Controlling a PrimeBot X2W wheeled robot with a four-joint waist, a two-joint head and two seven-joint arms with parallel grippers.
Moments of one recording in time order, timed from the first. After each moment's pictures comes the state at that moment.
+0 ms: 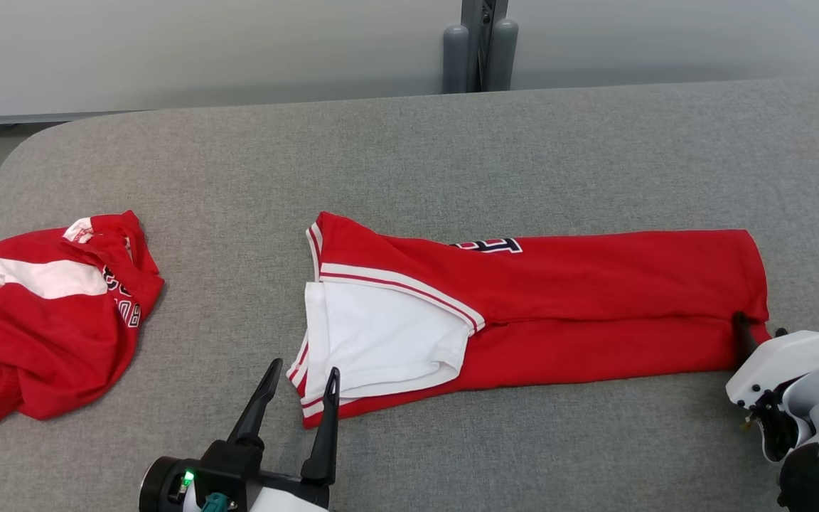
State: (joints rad) left arm 0.03 0.05 -0.30 0.13 -0.17 0.07 -0.26; right arm -0.66 -0.16 -0.14 1.27 0.35 0.13 -0.14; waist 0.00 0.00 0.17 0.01
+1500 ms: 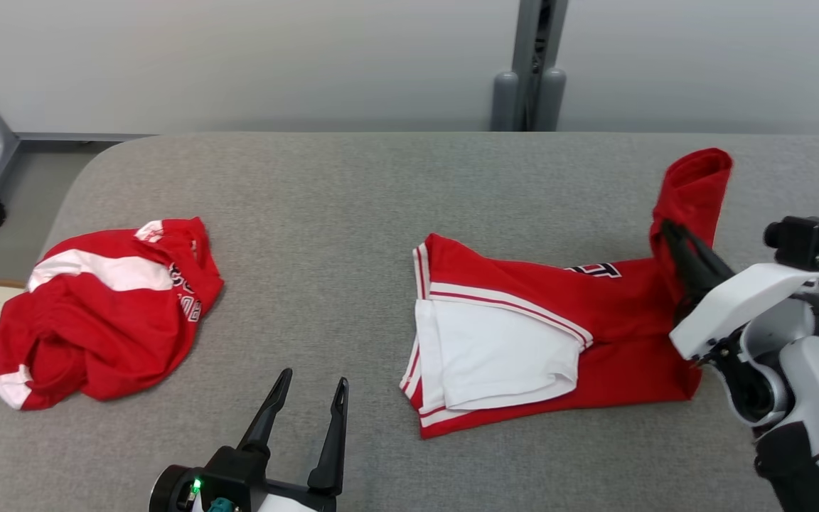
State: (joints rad) left arm 0.04 0.05 -0.32 0.14 -0.20 0.05 -0.26; right arm -0.52 -0.25 0.26 0.55 0.67 0.13 0.02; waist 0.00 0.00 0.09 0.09
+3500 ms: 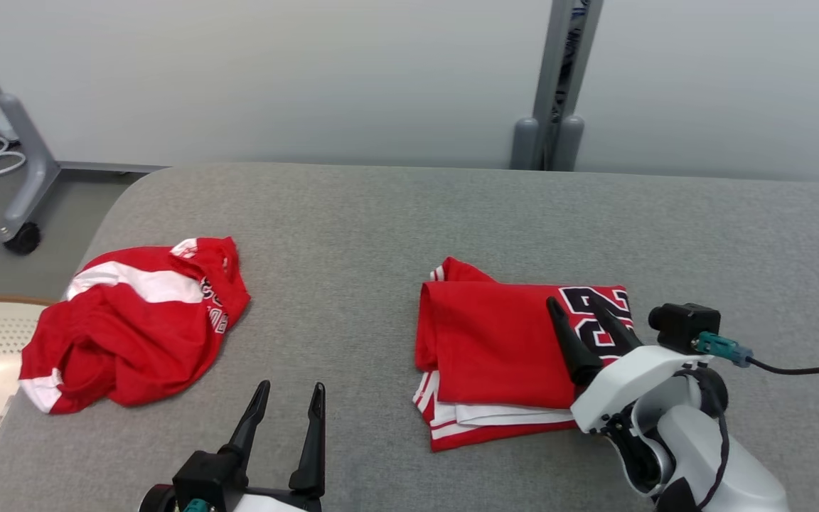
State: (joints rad) left arm 0.05 0.05 -0.30 0.17 -0.29 0.07 -0.26; right arm -0.51 -0.06 0.49 0.82 0.72 0.13 -0.25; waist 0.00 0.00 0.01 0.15
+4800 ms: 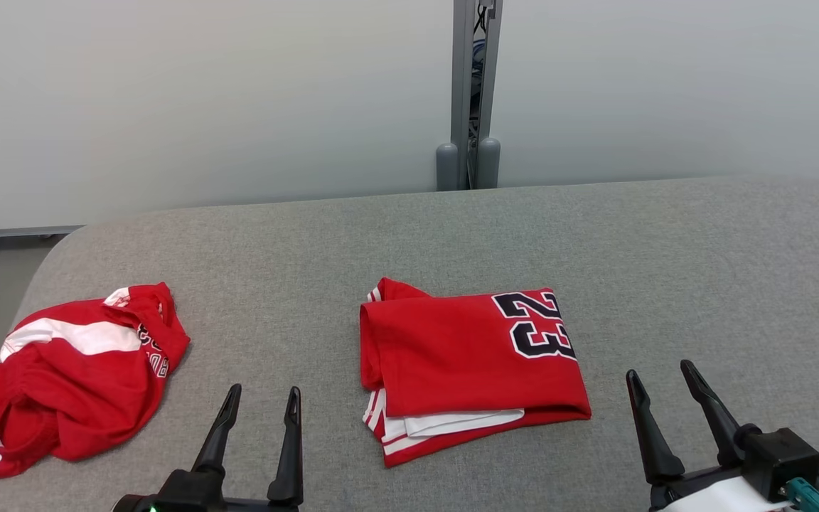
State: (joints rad) left arm 0.12 0.05 -0.22 0.07 -0.18 0.08 -0.26; right arm 0.03 -0.06 0.10 0.17 0.16 0.13 -0.26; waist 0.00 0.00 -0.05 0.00
